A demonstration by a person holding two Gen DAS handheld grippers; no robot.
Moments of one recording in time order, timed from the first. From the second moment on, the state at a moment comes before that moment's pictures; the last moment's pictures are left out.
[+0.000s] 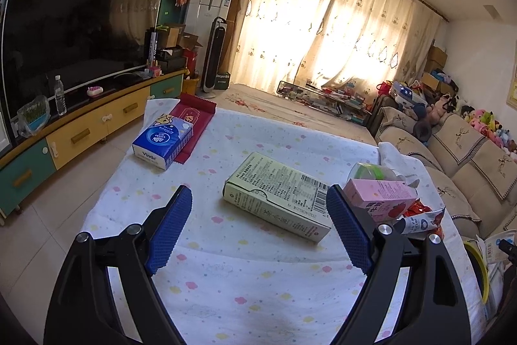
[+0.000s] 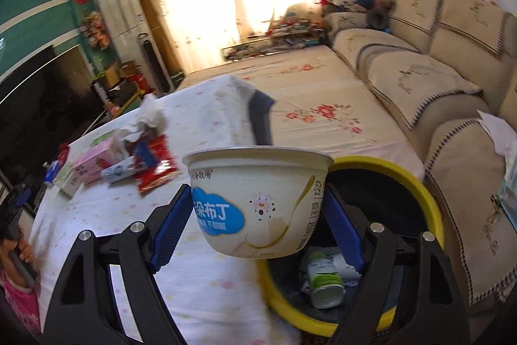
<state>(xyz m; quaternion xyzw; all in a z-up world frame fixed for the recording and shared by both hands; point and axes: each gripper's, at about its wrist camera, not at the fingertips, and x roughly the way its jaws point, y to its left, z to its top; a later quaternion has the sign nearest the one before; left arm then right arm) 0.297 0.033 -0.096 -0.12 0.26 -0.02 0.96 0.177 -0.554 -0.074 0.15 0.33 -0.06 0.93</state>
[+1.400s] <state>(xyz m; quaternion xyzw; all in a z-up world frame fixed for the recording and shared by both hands) 0.318 -0.059 -0.103 -0.04 0.34 -0.16 0.92 0.280 -0.468 -0.063 0.15 0.30 0.01 0.94</state>
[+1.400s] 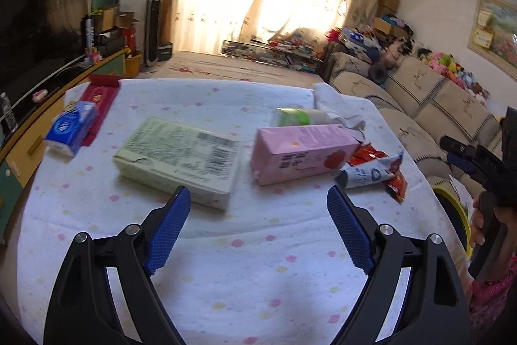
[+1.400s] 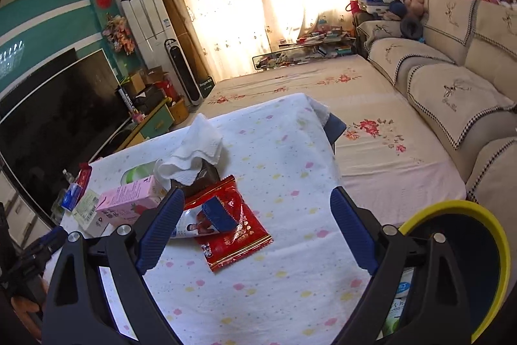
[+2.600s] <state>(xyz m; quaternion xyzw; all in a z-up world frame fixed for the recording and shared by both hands) 0.357 -0.248 -0.122 0.26 0.35 -0.33 0.84 0.248 -0.538 -0.050 0.27 0.19 -0.10 0.94</state>
